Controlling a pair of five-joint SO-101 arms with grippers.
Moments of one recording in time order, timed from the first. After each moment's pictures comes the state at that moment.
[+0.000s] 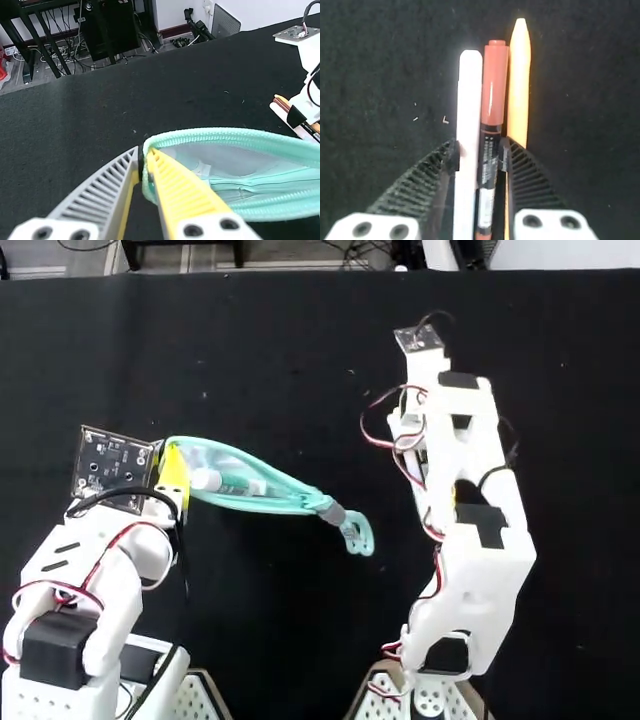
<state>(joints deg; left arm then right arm) 6.6 -71.2 47.6 65.8 -8.0 4.8 26.6 -2.1 62.3 17.3</state>
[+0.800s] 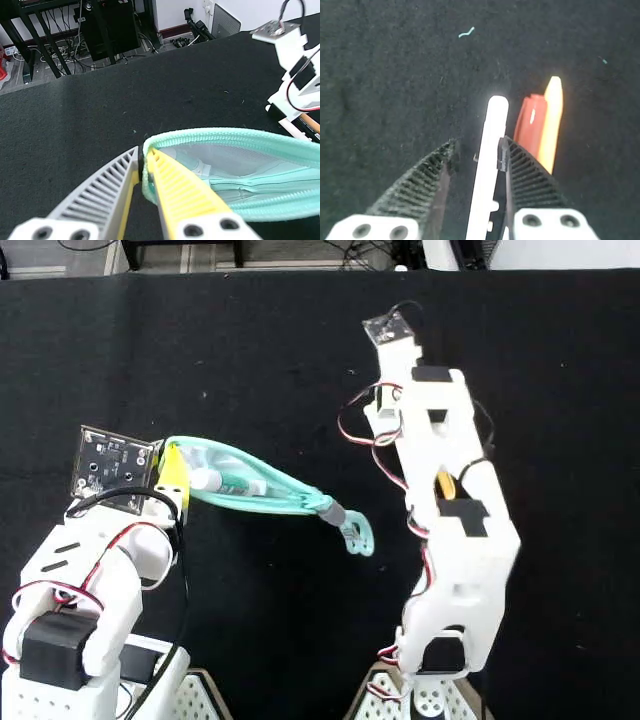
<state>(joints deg) 6.6 -71.2 47.6 65.8 -8.0 -0.3 31.6 -7.3 58.3 19.7</state>
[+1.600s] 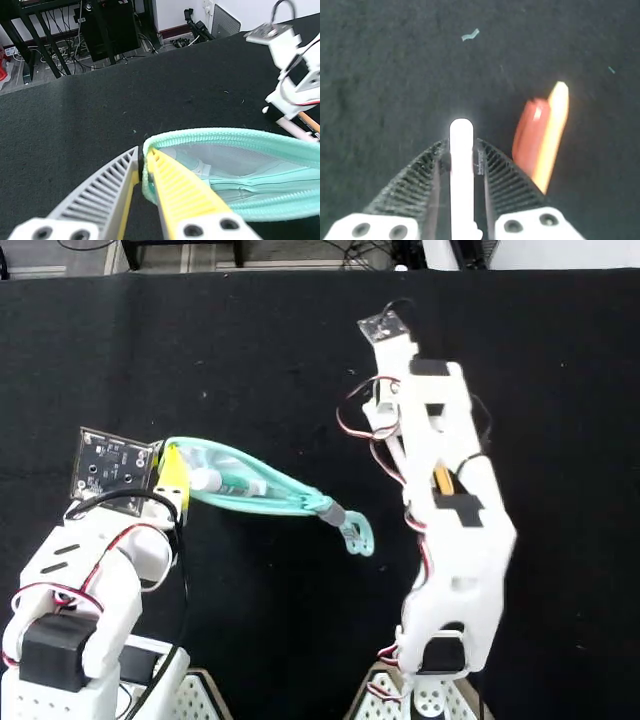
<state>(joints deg) 6.6 -71.3 48.3 65.5 -8.0 -0.2 30.3 -9.6 63.2 20.3</state>
